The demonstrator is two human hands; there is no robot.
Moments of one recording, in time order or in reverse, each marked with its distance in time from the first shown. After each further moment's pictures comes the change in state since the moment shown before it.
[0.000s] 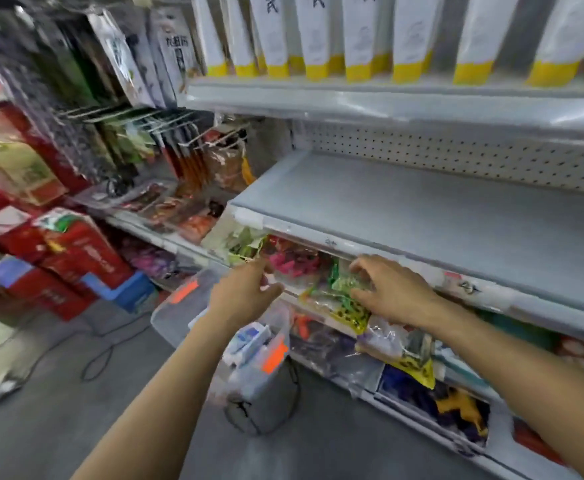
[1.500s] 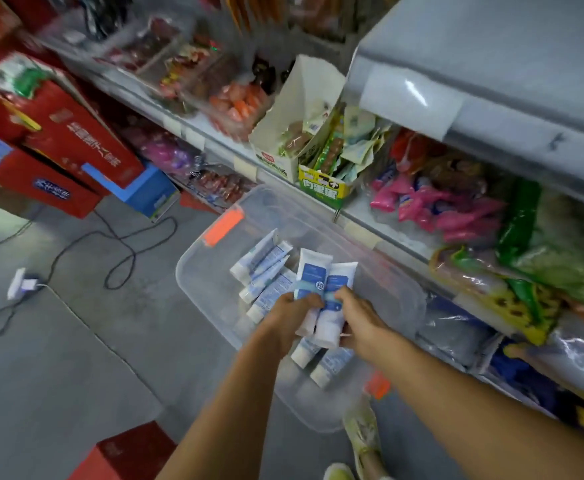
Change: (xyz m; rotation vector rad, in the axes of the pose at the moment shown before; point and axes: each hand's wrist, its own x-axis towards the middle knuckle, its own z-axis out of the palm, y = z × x) left_hand 0.154 -0.269 0.224 -1.332 -0.354 -0.875; right_hand 0.252 -0.106 0.377 1.280 -0.367 1.045
